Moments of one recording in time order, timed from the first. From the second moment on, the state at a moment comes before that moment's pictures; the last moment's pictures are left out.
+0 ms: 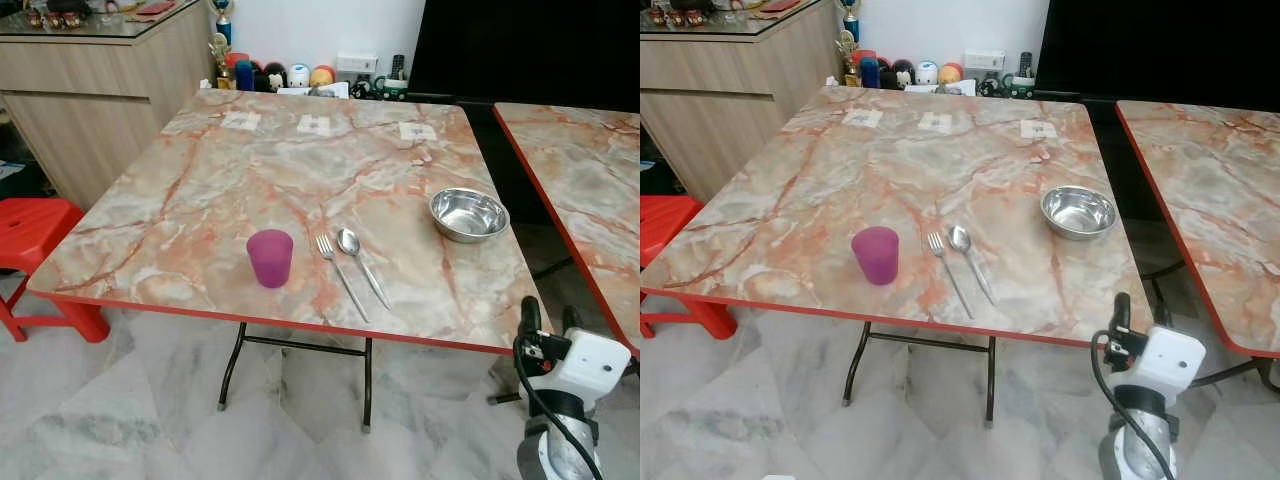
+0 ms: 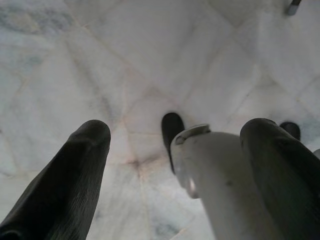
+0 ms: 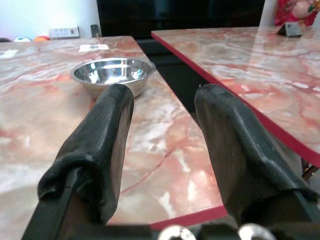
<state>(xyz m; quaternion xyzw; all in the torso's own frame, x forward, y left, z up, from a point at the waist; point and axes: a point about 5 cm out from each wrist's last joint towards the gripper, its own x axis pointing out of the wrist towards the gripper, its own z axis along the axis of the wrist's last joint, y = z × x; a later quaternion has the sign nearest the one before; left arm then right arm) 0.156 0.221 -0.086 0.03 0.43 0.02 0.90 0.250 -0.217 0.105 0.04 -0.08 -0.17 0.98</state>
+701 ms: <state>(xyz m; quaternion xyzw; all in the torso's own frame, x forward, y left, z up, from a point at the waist) 0.138 0.232 -0.090 0.05 0.45 0.03 0.89 0.255 -0.219 0.116 0.05 -0.06 -0.18 0.98</state>
